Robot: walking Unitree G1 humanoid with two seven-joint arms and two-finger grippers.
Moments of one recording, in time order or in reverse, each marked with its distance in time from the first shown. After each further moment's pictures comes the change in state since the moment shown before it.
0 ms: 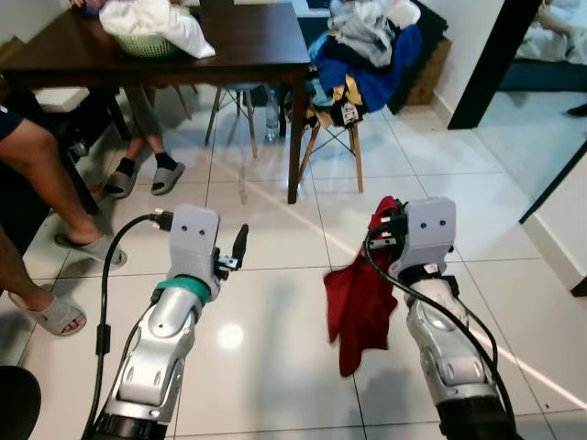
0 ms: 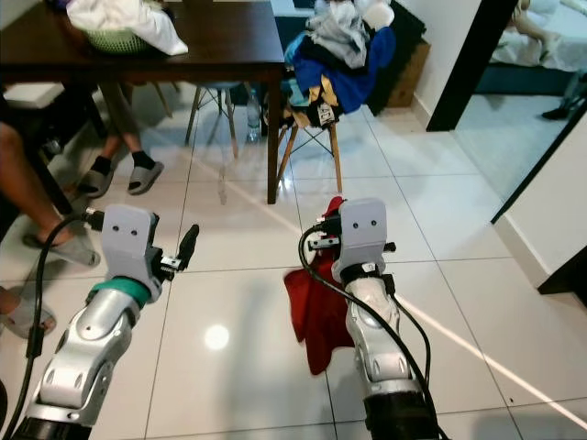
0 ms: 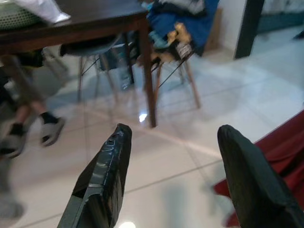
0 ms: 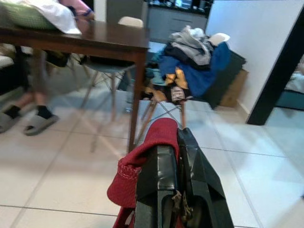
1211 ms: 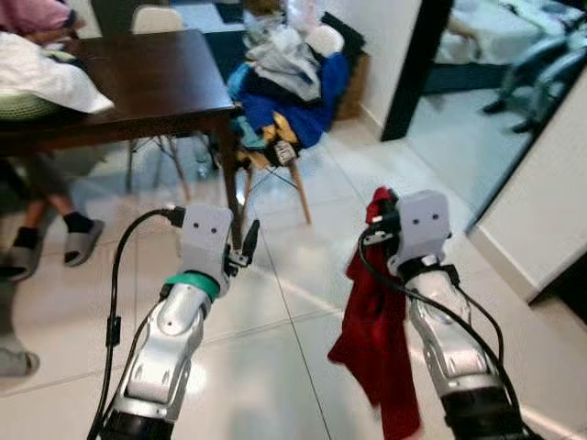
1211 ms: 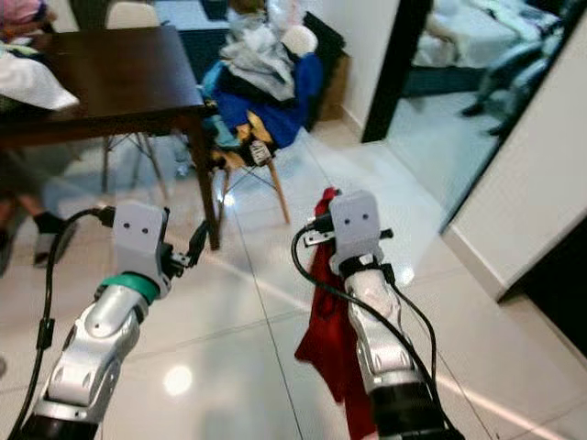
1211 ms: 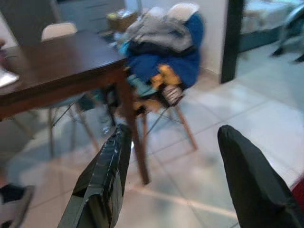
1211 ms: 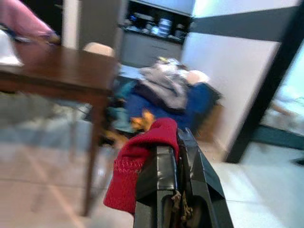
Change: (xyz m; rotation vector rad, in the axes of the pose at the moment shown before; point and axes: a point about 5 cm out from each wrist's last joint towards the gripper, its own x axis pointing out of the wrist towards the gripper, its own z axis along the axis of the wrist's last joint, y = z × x) left arm -0.001 0.014 0.007 0.067 -0.040 0.059; right arm 0.011 0.029 0.022 -0.020 -0.126 0.142
